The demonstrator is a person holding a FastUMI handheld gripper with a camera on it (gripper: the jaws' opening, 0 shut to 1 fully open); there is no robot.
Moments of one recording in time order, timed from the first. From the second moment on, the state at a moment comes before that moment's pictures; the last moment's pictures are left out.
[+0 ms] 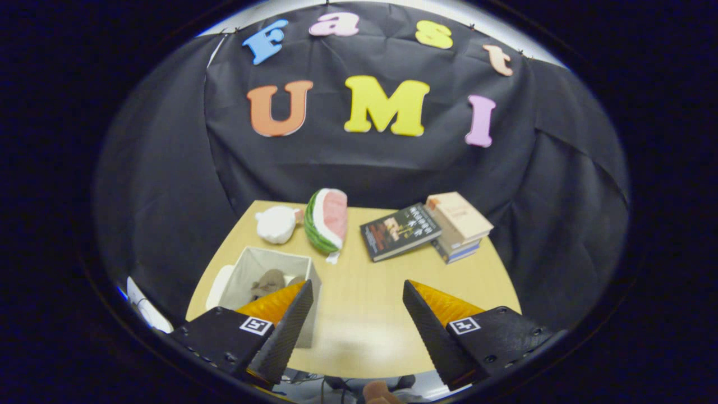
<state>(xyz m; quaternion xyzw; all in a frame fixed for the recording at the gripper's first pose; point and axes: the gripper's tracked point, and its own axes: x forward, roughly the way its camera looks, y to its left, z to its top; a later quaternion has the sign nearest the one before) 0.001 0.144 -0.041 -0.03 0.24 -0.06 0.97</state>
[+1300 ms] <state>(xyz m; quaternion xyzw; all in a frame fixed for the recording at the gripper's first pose) -0.104 0.058 0.098 -0.01 -0.02 -0.01 1.00</state>
